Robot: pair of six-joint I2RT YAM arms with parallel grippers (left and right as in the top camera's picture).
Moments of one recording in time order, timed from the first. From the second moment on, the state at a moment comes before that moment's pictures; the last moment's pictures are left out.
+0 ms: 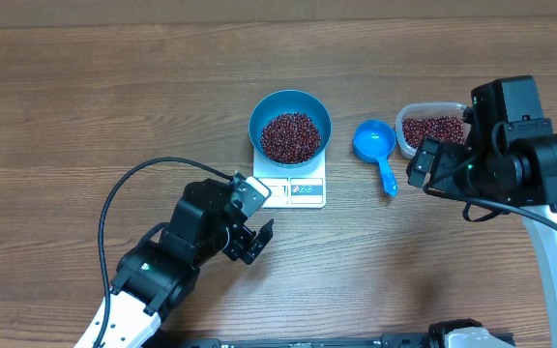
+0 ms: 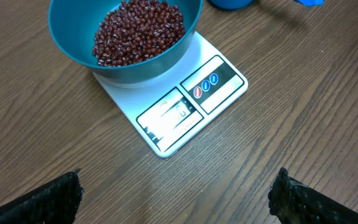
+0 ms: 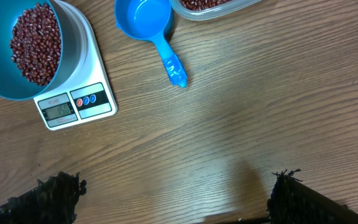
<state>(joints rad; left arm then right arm) -0.53 0.94 0.69 -0.50 0.08 0.18 0.13 1.33 1.60 -1.54 -0.03 0.44</state>
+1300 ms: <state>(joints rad) -0.53 0.94 0.69 -0.56 0.07 0.18 0.13 1.33 1.60 -1.54 -0.03 0.44</state>
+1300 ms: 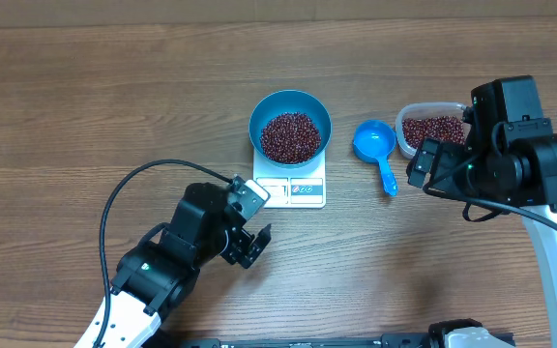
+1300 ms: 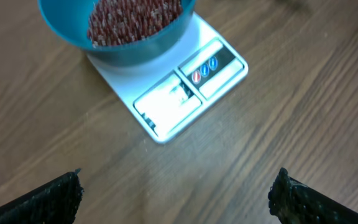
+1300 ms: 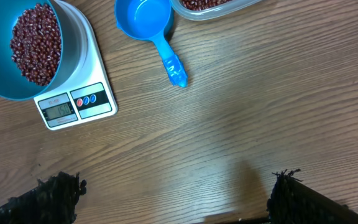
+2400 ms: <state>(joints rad) -0.38 0.36 0.01 0.45 0.08 0.18 0.13 1.33 1.60 -1.54 -0.03 0.44</state>
